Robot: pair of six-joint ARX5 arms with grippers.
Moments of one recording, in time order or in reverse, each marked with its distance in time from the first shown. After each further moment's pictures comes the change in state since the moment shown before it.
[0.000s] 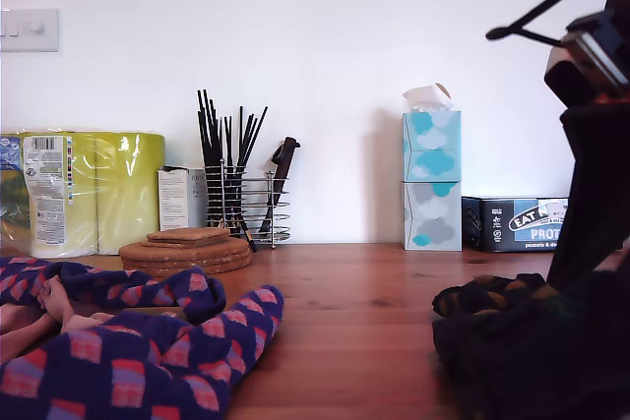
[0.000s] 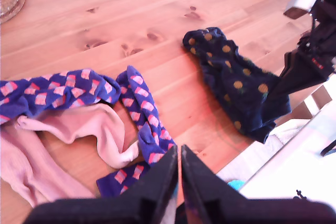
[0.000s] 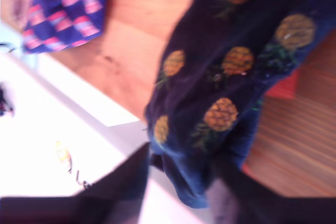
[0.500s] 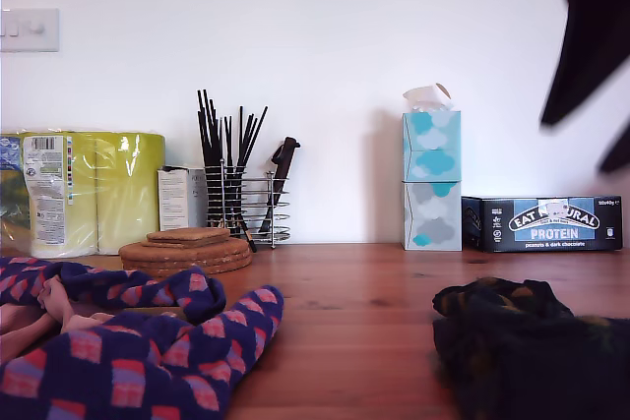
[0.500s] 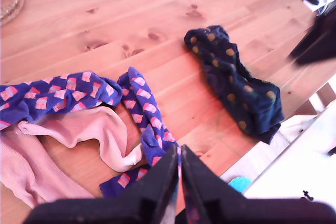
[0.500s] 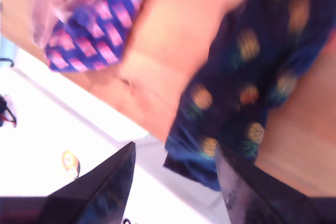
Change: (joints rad) left arm 0.000 0.047 0.000 0.025 0.000 0.027; right arm -0.004 -0.168 0.240 -0.245 0.121 -0.066
